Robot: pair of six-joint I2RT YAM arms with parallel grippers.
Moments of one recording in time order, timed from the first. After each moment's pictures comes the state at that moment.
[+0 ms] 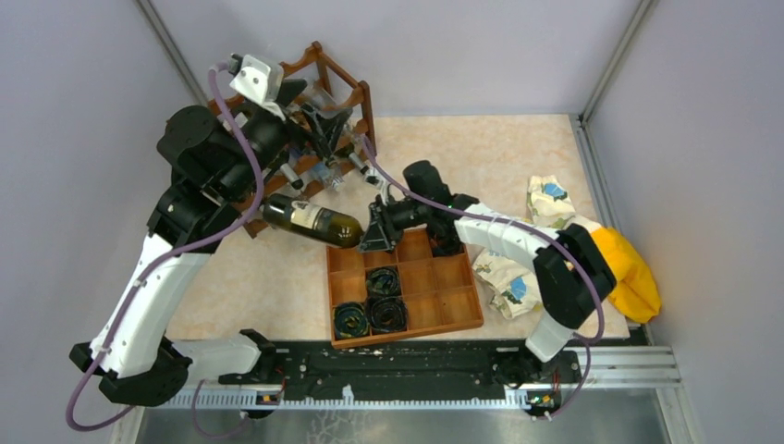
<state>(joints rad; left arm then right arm) -0.63 1.18 1.67 -0.29 0.01 0.04 0.71 1.61 1.13 -0.07 -0.85 0.19</state>
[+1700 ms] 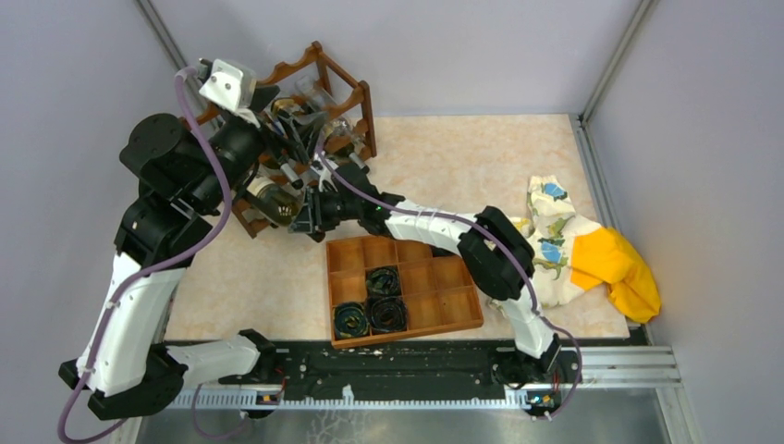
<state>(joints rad) -0.63 1.12 1.76 -0.47 -0.07 0.08 0.94 2.07 1.58 0.13 -0.41 0.72</state>
